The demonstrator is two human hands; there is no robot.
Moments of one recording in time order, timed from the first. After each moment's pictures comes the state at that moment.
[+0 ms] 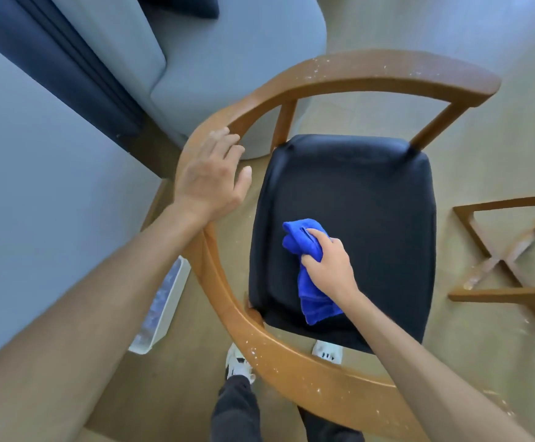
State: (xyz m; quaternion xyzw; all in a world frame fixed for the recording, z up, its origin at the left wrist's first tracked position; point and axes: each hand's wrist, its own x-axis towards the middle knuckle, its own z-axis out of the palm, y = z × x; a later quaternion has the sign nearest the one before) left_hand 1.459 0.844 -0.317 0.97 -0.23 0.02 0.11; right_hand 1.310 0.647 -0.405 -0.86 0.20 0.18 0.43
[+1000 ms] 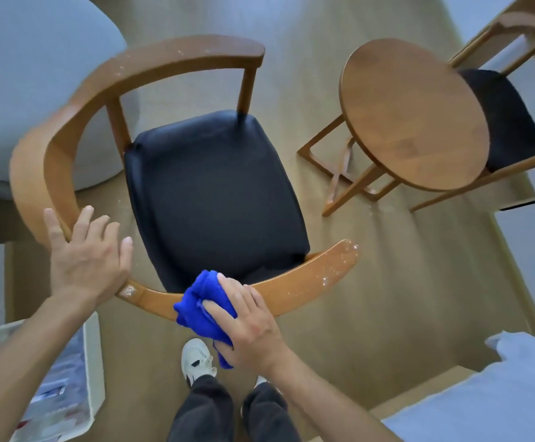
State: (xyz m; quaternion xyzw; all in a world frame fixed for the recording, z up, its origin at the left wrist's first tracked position) left_hand 1.361 0.874 -0.331 0.93 -0.36 -0.04 -0.04; right_hand 1.115 0.735 -0.335 -0.97 0.07 -0.05 0.22
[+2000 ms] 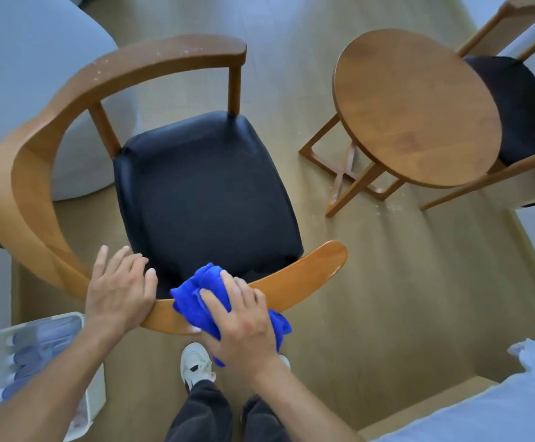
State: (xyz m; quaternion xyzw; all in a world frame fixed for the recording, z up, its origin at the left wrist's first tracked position) left_hand 1.283 0.840 -0.361 0.94 -0.33 -0.10 0.00; right_hand 1.105 0.715 -0.339 -0.97 0.16 -0.09 0.18
